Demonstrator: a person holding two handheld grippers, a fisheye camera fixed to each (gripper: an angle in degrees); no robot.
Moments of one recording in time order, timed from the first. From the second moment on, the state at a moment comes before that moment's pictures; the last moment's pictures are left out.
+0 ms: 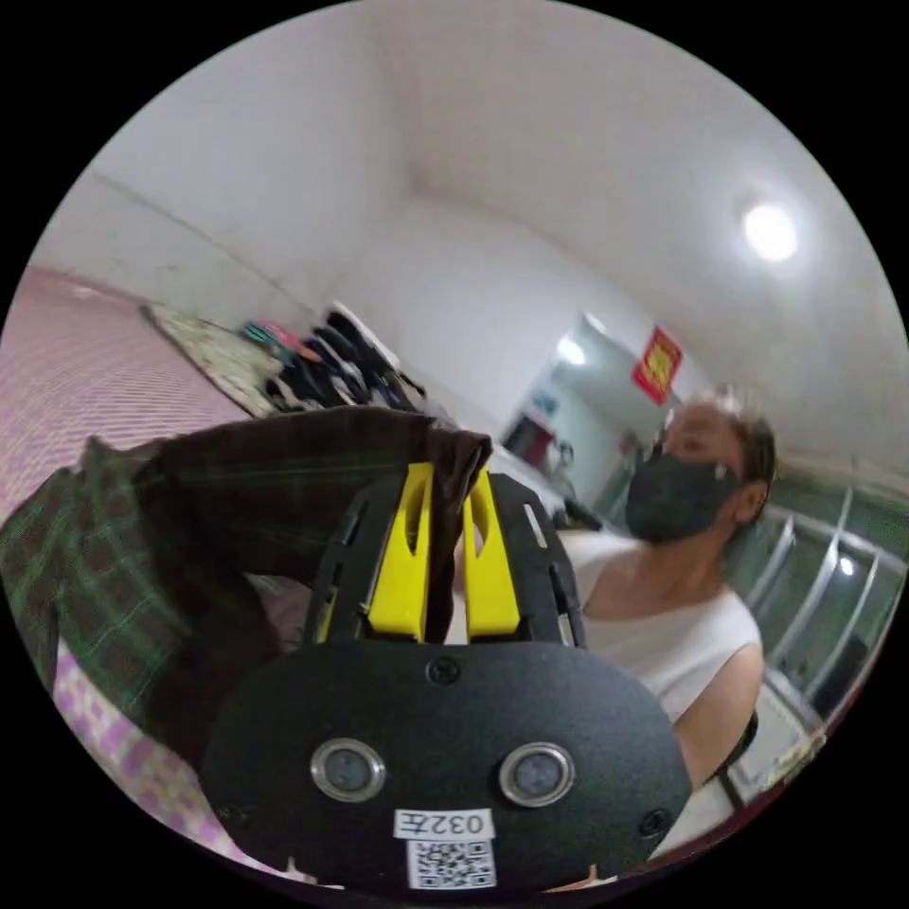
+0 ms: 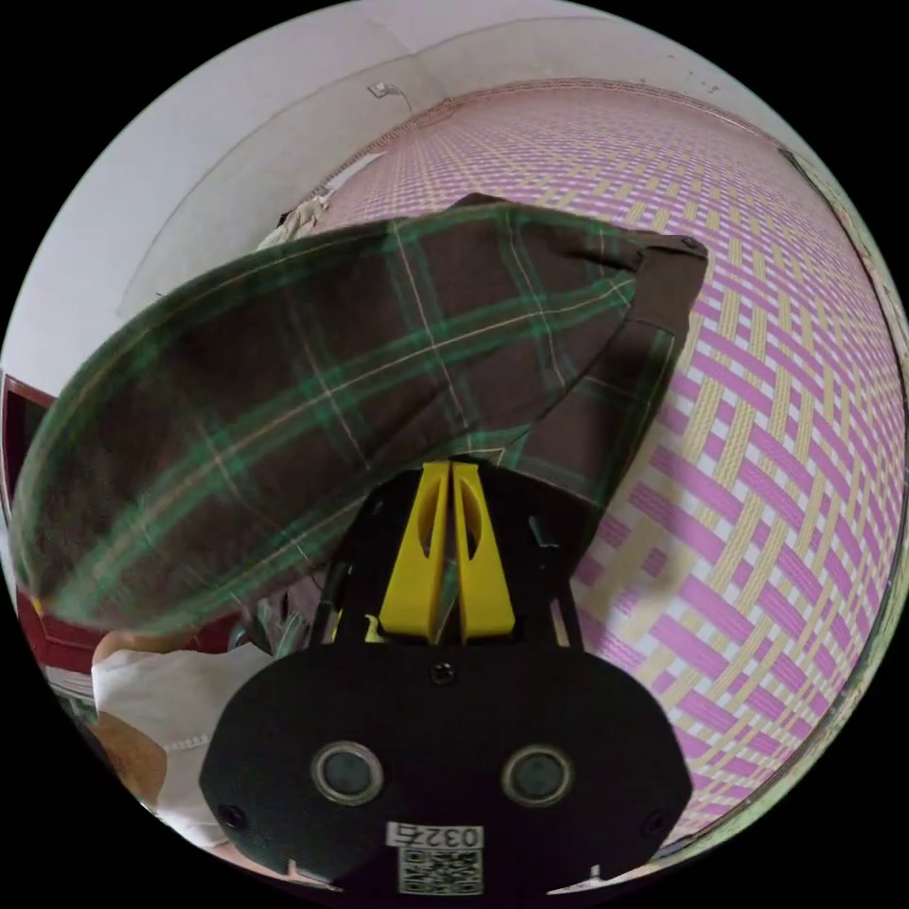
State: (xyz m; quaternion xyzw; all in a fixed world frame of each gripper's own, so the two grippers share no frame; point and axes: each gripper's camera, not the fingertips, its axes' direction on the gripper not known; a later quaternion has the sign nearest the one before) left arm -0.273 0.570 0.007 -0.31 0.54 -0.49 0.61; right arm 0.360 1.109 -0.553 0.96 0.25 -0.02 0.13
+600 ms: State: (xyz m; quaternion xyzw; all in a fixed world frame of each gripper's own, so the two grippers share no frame) left arm -0.089 0.654 -0.001 -0.53 0.61 -0.38 0.45; right arm 0.494 1.145 -0.415 0.98 0.12 -0.18 0.00
